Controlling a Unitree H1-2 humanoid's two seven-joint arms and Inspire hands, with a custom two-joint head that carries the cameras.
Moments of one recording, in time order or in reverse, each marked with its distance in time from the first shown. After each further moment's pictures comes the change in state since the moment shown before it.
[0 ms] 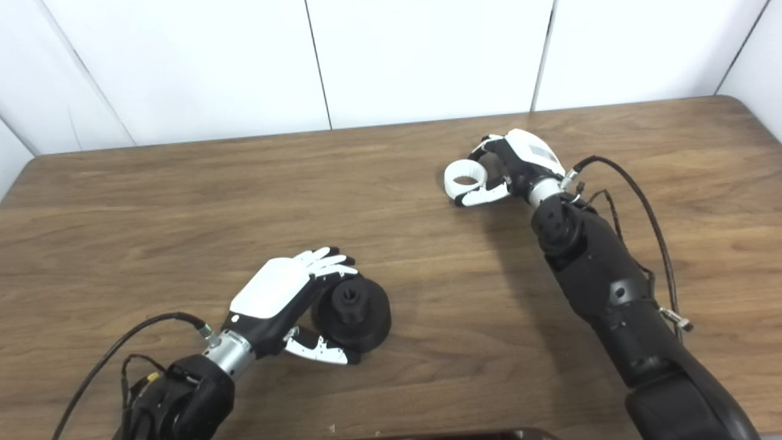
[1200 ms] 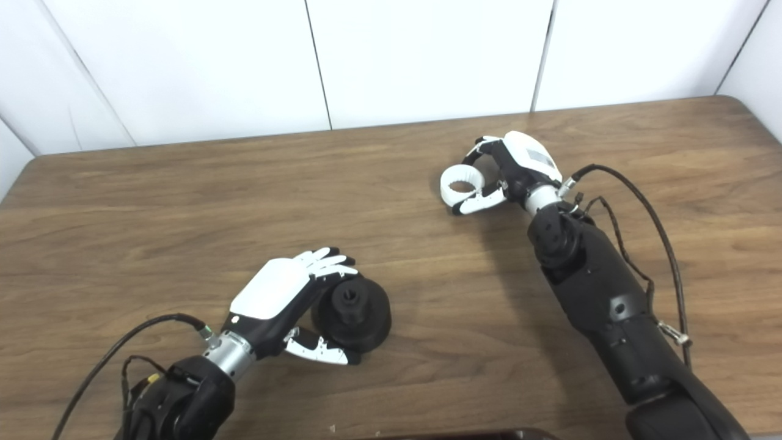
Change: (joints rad) left arm 0.003 -0.001 -0.002 -0.002 0.004 0.002 0.003; right arm 0.057 0.005 -0.003 -0.132 0.000 0.023 -0.014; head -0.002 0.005
